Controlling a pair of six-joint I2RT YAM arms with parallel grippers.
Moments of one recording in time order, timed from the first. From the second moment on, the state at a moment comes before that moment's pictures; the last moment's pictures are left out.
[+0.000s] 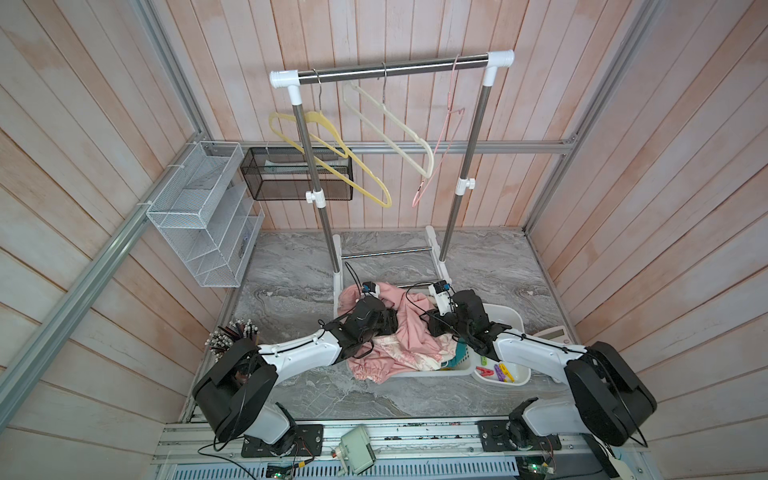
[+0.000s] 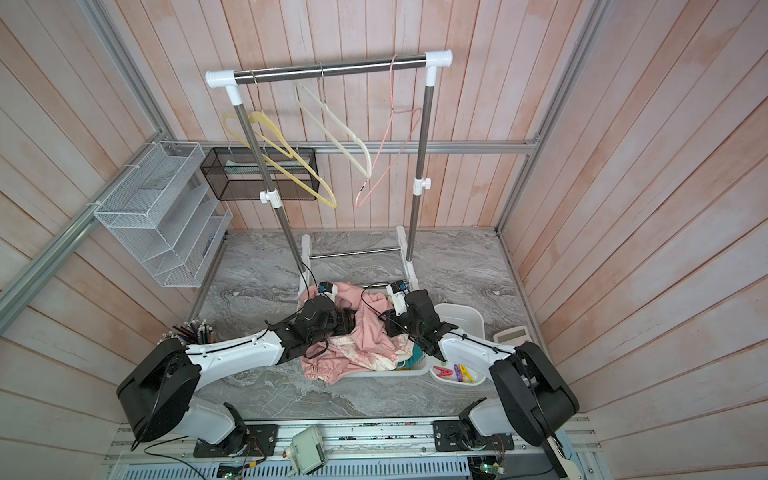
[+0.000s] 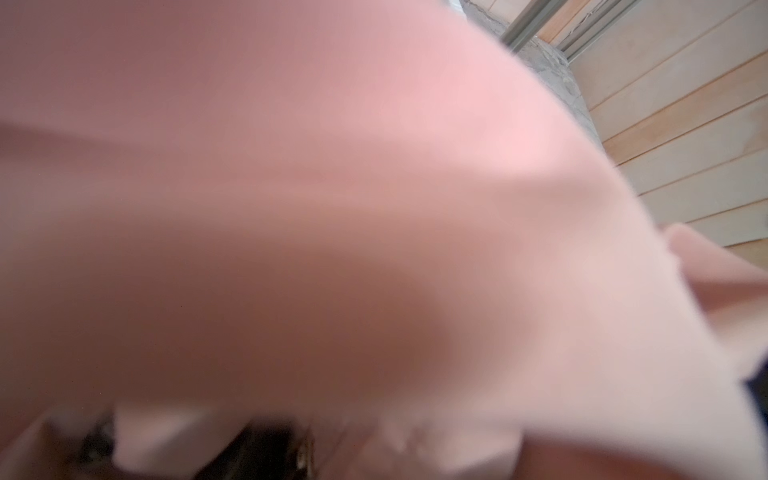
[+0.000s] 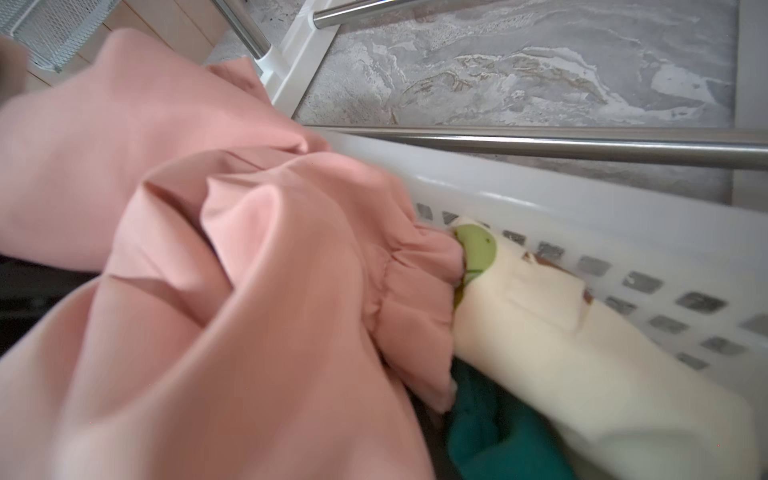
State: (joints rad) left arm -0.78 1.46 0.74 0.06 -0.11 -0.70; right arm 0.57 1.44 0.60 0.20 -0.27 0.33
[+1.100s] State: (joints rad) left arm -0.66 0.80 0.75 -0.31 -0.46 -0.44; right arm 0.12 0.85 0.48 0.25 -0.07 0.10
